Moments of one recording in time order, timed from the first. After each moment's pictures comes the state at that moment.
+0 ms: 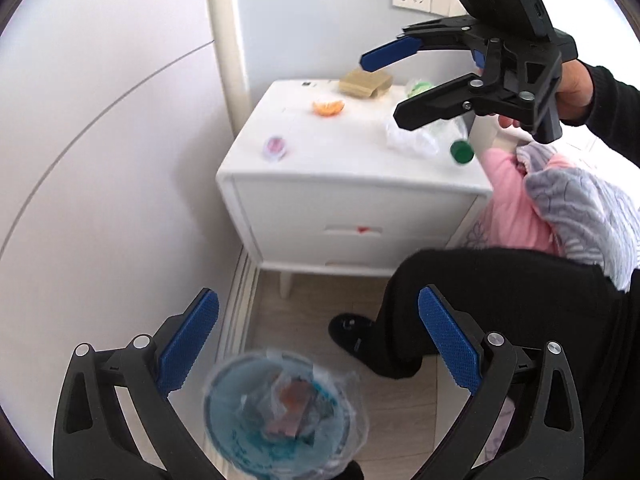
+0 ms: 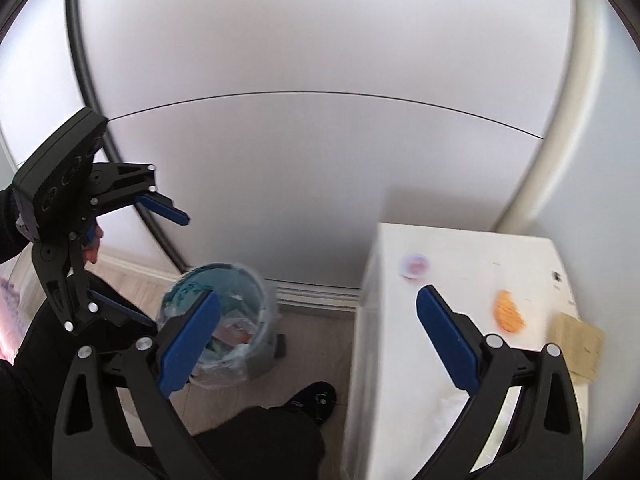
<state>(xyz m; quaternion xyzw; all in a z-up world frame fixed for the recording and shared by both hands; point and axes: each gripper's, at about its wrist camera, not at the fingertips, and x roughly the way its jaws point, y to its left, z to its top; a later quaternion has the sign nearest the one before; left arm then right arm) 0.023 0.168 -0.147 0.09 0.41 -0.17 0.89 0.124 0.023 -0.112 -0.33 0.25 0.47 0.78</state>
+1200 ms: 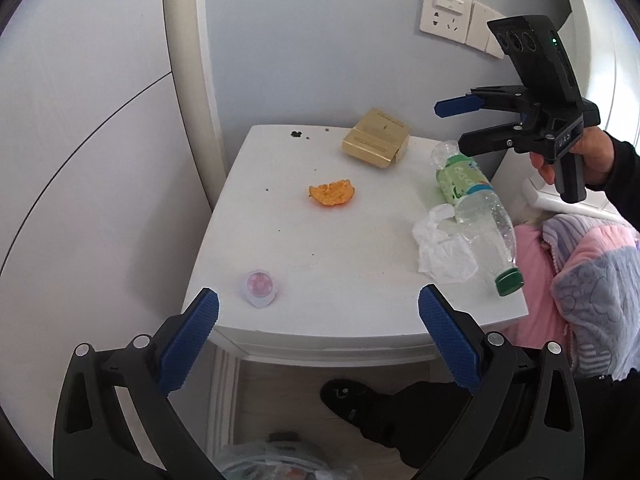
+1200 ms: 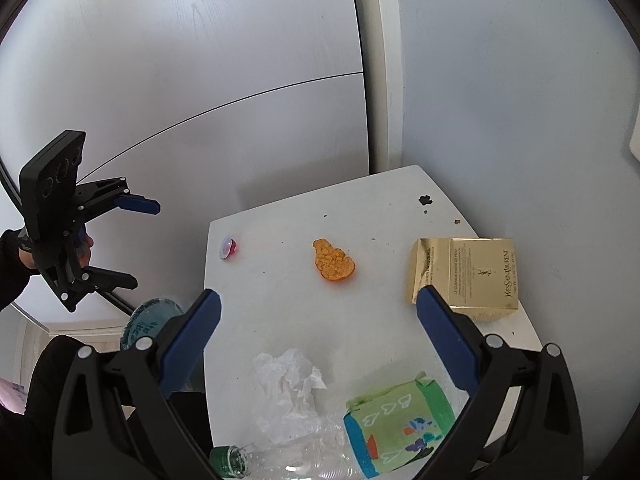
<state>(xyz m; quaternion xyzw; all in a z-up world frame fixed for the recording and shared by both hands) 0.202 0.129 -0.135 0.06 0.41 -0.20 0.89 0.270 -0.098 -0.084 -0.20 0.30 0.39 0.85</state>
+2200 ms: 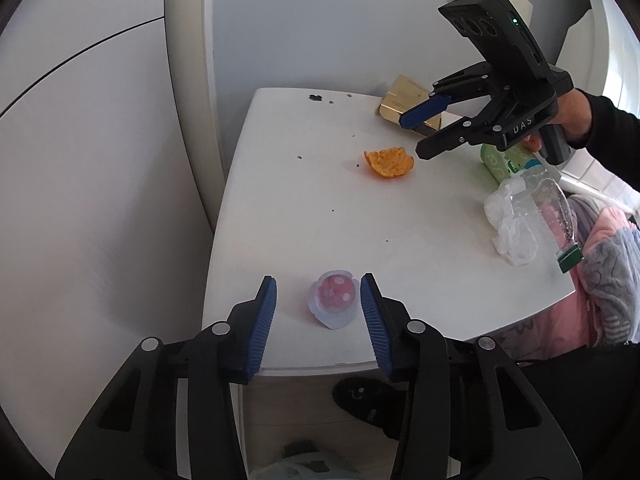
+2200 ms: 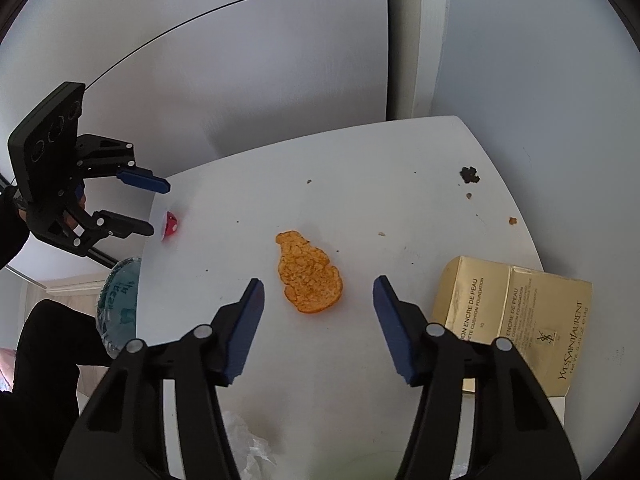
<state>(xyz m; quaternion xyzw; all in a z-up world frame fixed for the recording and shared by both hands) 0.272 0.174 -0.202 0.06 0.43 -0.26 0.87 0.357 -0.035 -0.139 -0.28 0.40 0.37 0.79</state>
